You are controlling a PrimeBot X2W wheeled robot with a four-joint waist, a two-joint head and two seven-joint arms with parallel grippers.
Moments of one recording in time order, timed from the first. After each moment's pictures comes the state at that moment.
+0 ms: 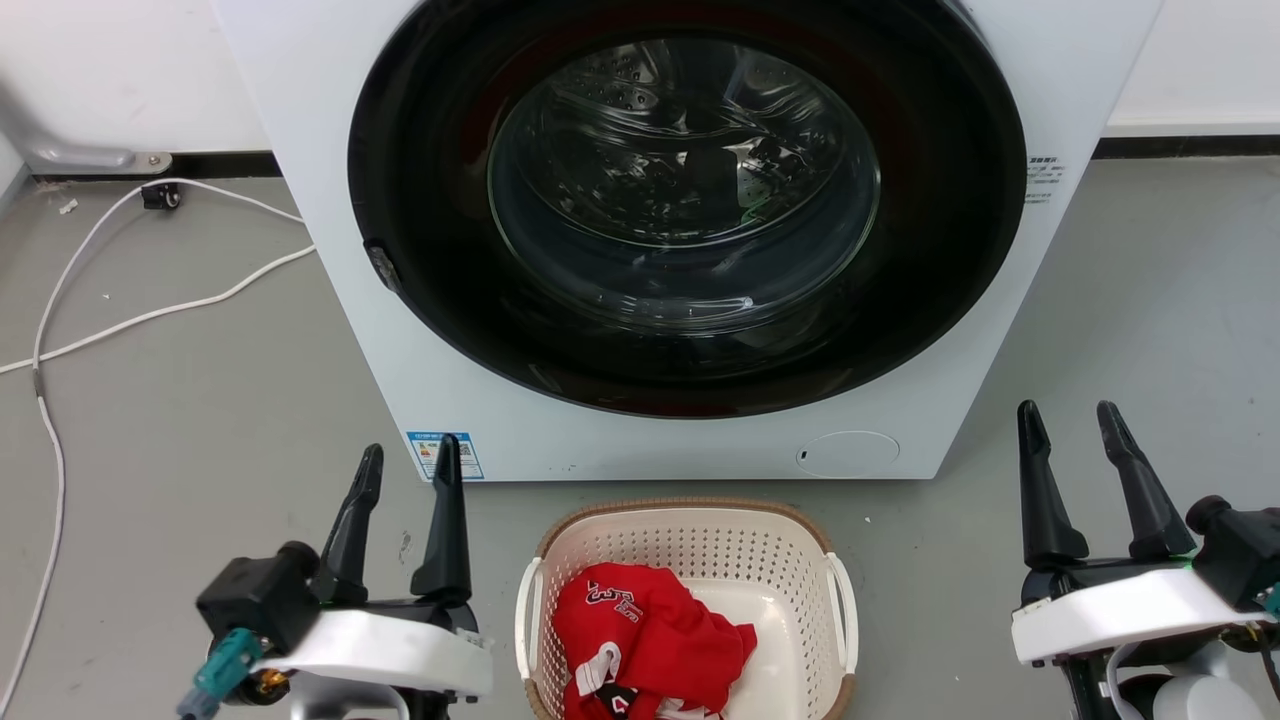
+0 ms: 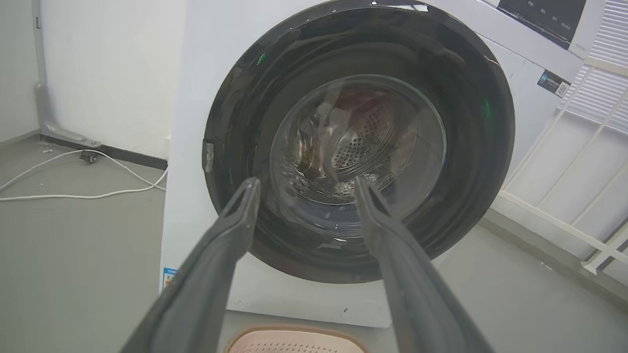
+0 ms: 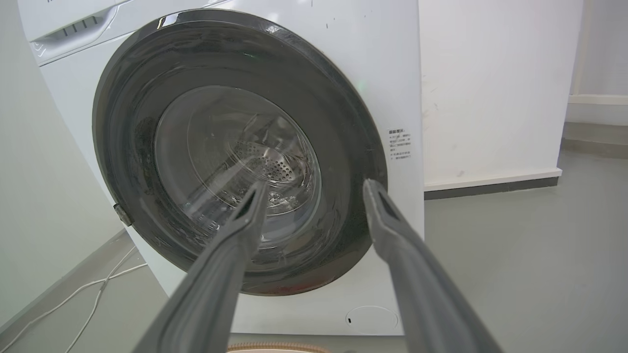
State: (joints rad) left arm 0.01 0.08 -0.13 -0.09 -0.45 0.01 -0.15; right arm -0.04 -0.05 -0.02 -0.01 0.25 0.13 -0.15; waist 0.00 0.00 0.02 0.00
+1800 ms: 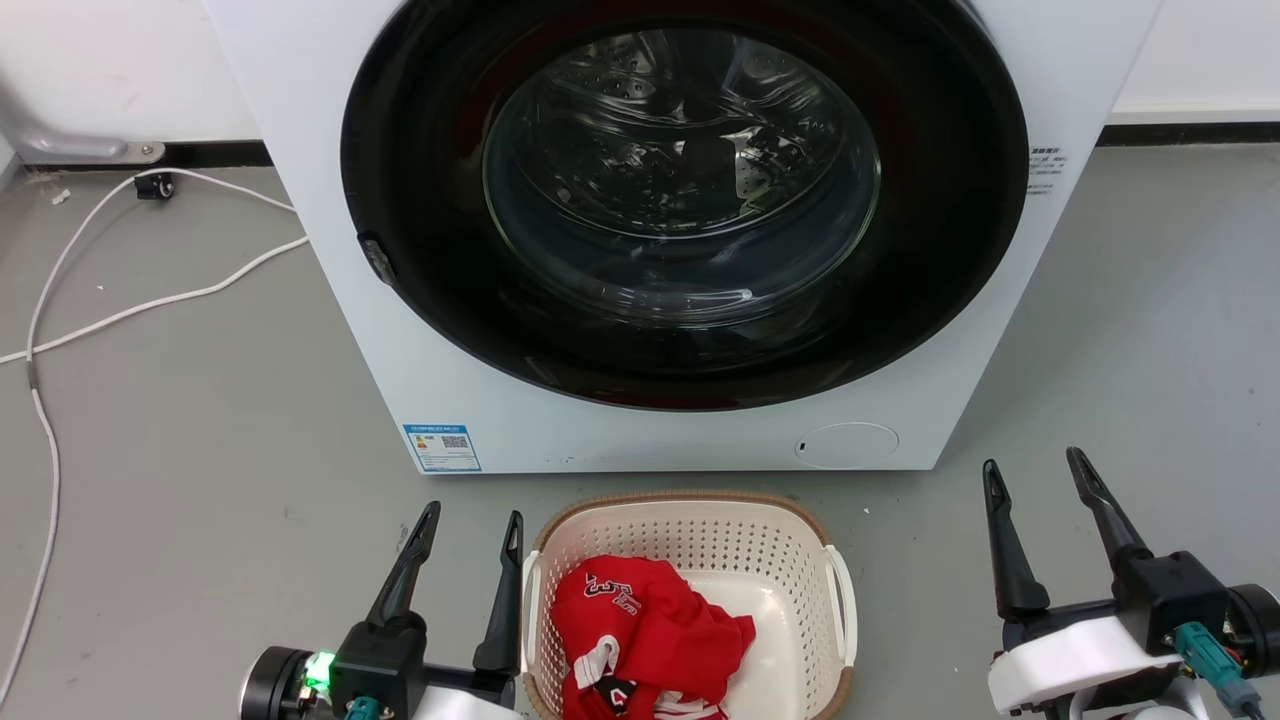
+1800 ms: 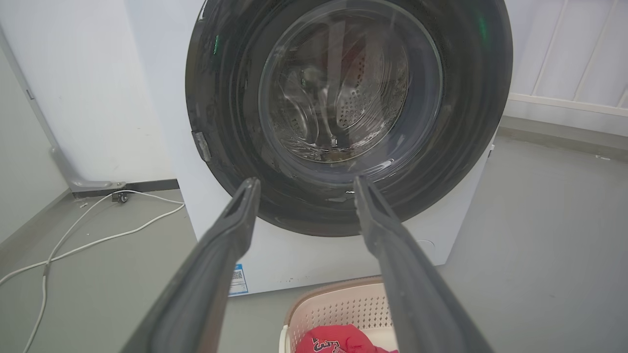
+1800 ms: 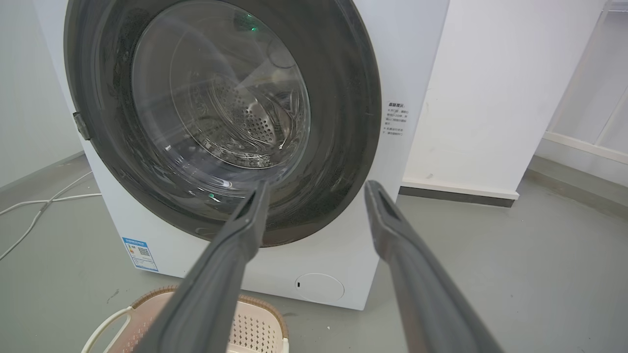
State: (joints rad) left arm 0.07 0.06 -0.18 0.02 -0.06 -0.01 -0.26; right arm -0.01 -0.05 -0.02 0.11 -0.04 0.13 -0.26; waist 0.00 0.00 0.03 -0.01
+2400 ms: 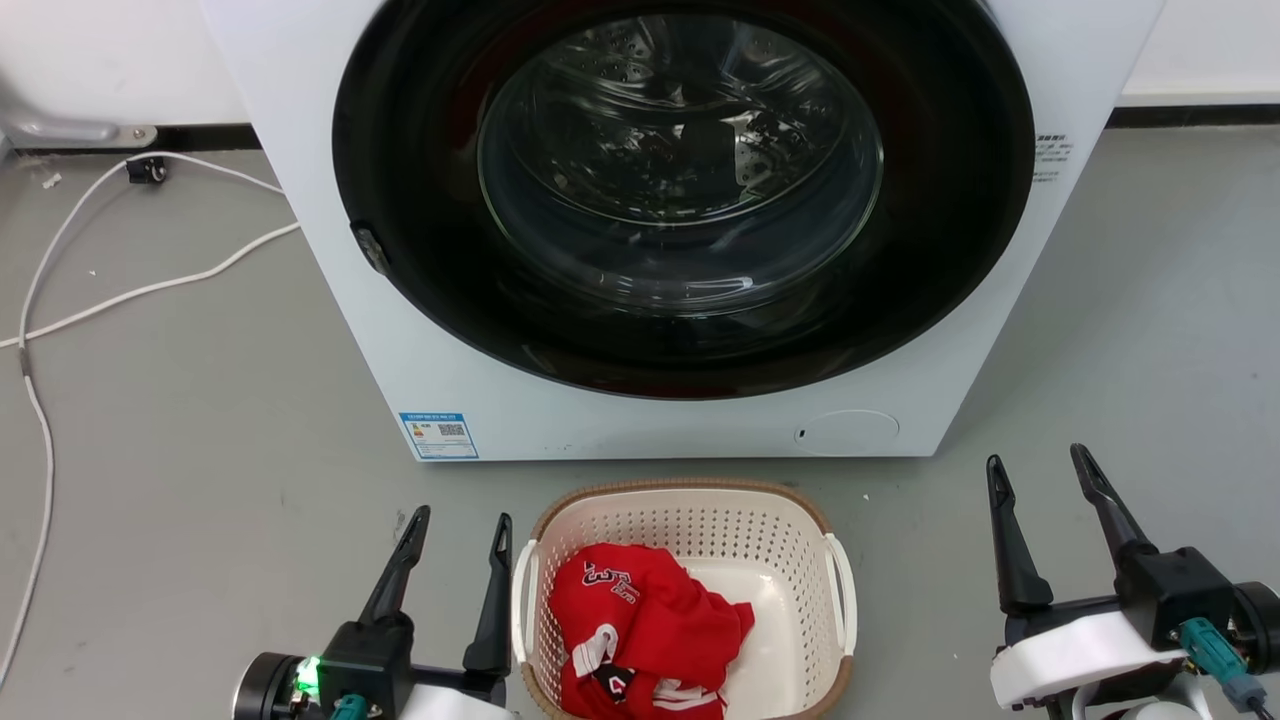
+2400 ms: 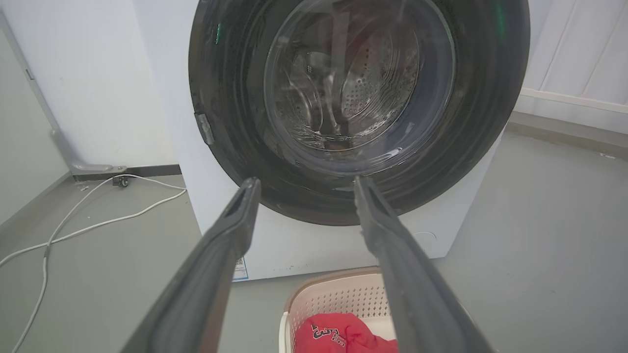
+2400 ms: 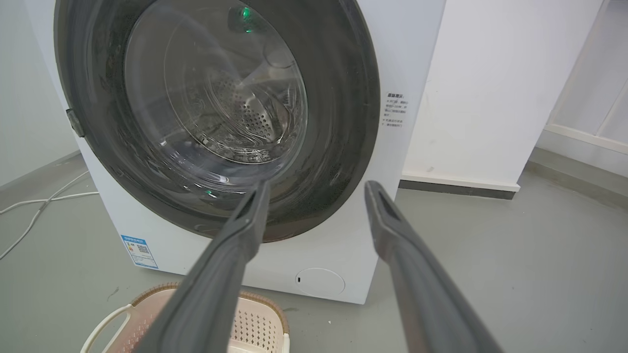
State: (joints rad) left arm 0.07 0.05 -0.16 0.04 -0.06 -0.03 -0.26; right arm -0.02 -0.05 -0.02 0.12 -0.03 0.13 -0.26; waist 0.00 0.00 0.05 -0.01
